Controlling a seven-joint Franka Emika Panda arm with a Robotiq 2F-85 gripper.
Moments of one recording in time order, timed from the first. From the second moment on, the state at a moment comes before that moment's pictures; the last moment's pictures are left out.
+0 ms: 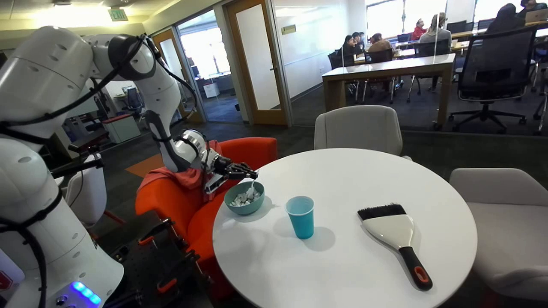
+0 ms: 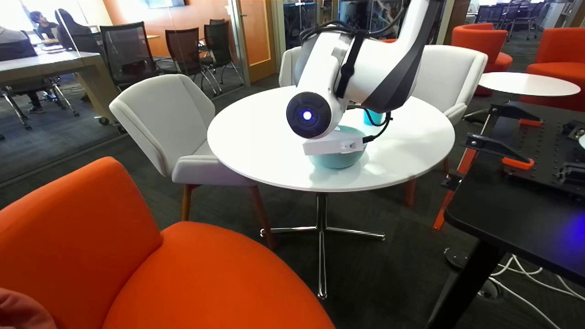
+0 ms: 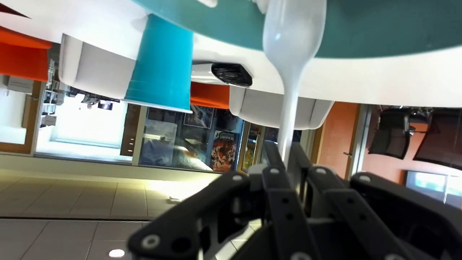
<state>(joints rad) 0.34 0.85 0.24 -1.98 -1.52 1.72 2.61</state>
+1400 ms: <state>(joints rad) 0.17 0.65 0.20 -1.81 -1.17 1.90 2.43</state>
